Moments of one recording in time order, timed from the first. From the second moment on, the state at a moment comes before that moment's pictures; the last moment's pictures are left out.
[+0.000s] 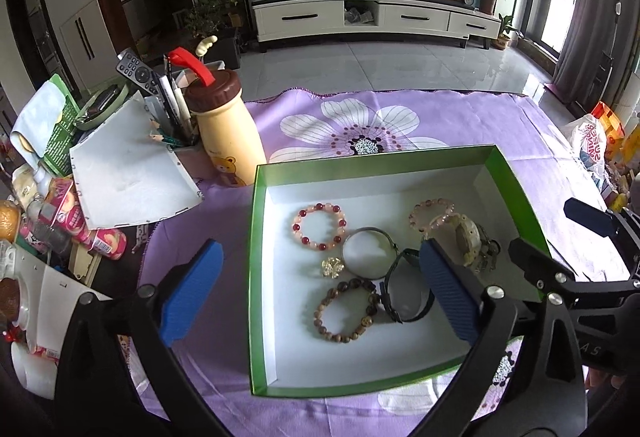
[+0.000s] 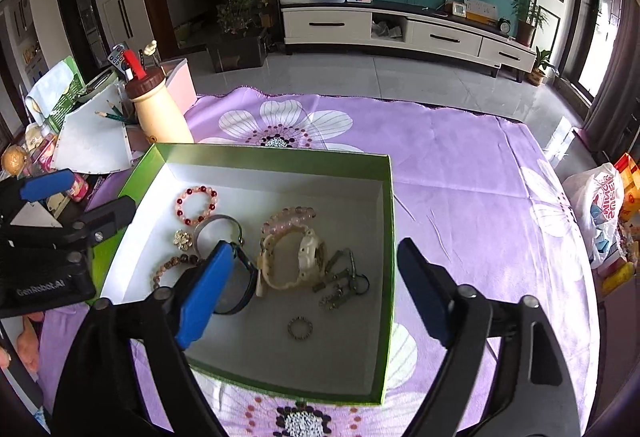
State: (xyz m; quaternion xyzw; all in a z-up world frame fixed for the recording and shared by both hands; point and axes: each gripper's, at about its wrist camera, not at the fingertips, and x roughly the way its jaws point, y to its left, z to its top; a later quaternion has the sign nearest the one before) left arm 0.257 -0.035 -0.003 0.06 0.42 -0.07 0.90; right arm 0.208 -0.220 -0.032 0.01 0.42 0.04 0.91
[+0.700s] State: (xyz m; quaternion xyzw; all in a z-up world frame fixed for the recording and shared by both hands) left arm 0.213 -0.028 0.027 0.06 0.45 -0.03 0.89; right arm 0.168 -0.214 -0.010 0.01 0.43 0.04 0.90
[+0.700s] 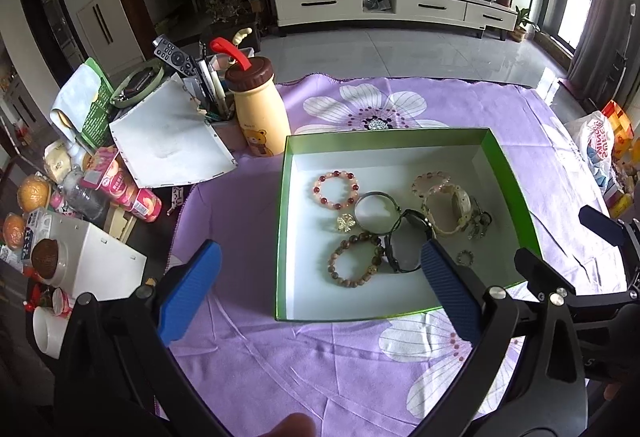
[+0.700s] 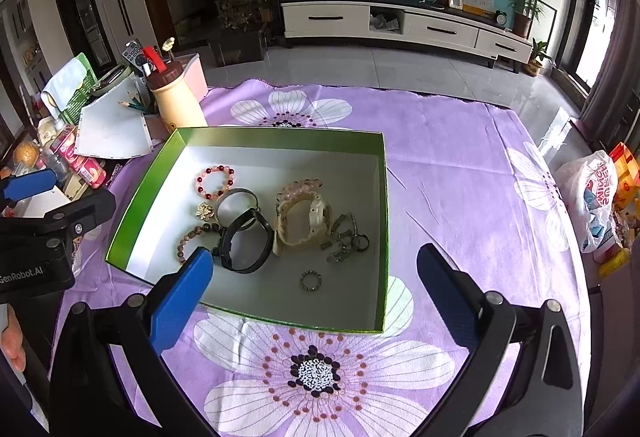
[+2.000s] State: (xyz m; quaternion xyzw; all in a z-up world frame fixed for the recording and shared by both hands) left arm 0.209 -0.023 0.049 0.06 0.45 -0.02 0.89; right arm 0.172 -0.217 0.014 0.01 0.44 0.02 0.90
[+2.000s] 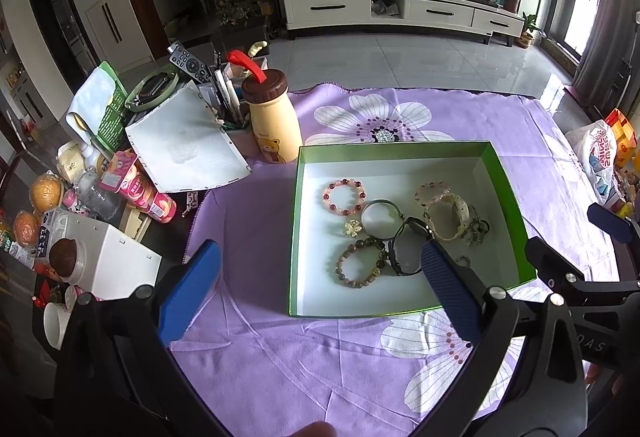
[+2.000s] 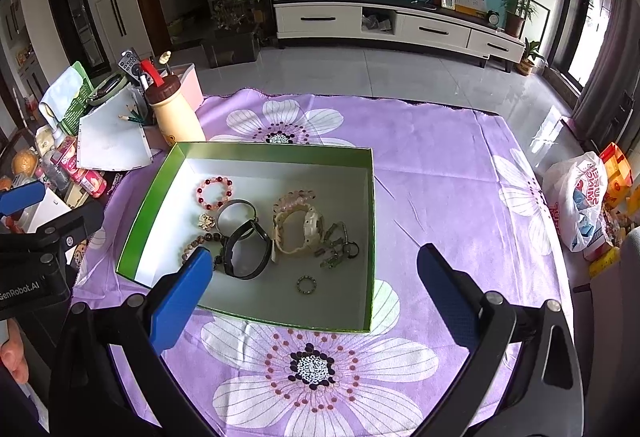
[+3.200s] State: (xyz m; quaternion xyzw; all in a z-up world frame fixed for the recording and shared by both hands) left arm 0.220 -0.016 0.031 0.05 0.46 -0.01 0.89; right arm 0.181 -0.214 0.003 0.01 0.45 0.03 0.89
